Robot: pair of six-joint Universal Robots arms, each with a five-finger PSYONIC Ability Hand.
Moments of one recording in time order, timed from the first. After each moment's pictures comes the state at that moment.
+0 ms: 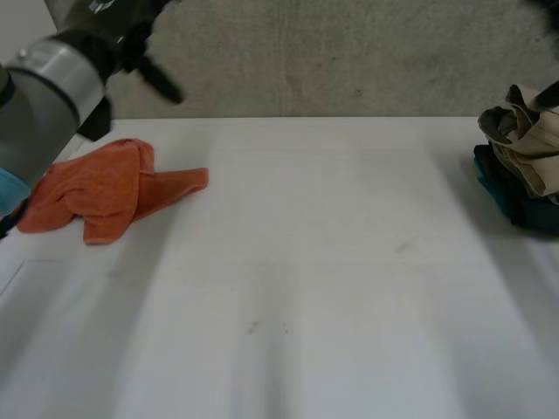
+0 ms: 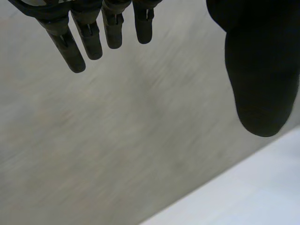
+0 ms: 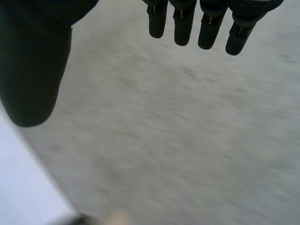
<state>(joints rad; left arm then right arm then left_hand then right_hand) 4.40 -1.93 -1.00 3.04 -1.46 3.24 1.50 -1.40 1.52 -0.45 1.05 2.80 0.18 0.19 0.20 0.20 0.05 0.24 0.22 0.21 0.21 0.04</state>
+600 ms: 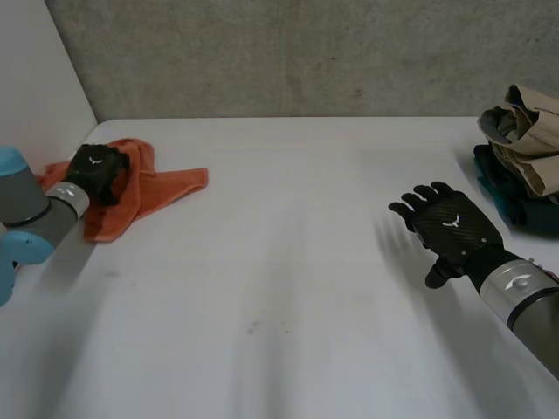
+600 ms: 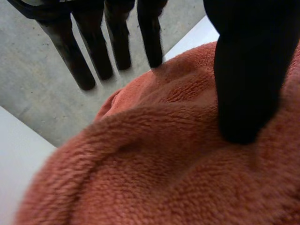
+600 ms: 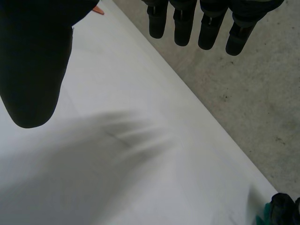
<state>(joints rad) 4.75 -2.76 -0.61 3.24 -1.17 3.66 1.69 -1.34 1.97 -0.40 1.10 2.54 0.57 0.51 0.51 0.52 0.34 0.24 0.22 0.21 0.21 0.04</state>
